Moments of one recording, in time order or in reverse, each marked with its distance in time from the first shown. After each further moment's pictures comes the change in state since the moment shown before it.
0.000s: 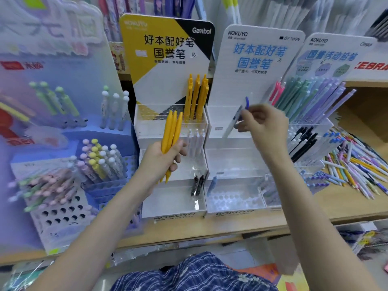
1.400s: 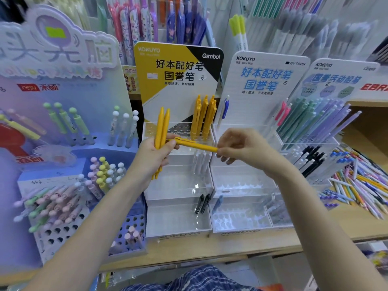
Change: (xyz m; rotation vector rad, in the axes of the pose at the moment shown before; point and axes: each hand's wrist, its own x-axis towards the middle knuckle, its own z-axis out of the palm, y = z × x) left_hand 0.036 0.023 -0.028 -0.065 0.044 0.071; right_hand 0.014 -0.024 0.013 0.002 -0.684 0.142
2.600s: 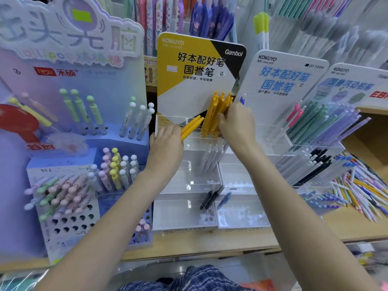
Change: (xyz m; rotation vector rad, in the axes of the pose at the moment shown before) left_hand 0.017 -0.018 -0.002 1.074 0.184 0.459; right_hand 0.071 -0.022 0.046 -0.665 0.599 0.040
